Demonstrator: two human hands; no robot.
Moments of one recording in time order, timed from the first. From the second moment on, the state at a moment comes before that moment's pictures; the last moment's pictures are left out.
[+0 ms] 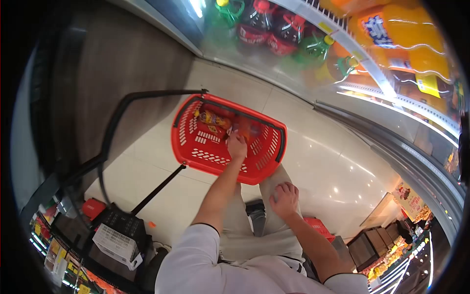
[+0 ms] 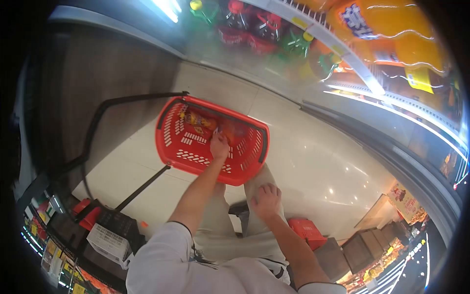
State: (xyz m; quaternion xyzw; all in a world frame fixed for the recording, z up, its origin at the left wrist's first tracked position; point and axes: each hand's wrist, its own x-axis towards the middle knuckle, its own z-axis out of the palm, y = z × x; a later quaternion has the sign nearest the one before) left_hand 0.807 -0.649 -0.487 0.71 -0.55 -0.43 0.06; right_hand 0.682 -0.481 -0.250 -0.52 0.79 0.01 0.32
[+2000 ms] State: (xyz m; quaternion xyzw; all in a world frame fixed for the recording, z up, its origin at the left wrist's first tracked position) left_hand 0.957 -0.644 0.142 0.36 -0.63 -0.55 0.41; right_hand 0.592 -0.512 0.190 -0.36 0.77 -0.47 0.24
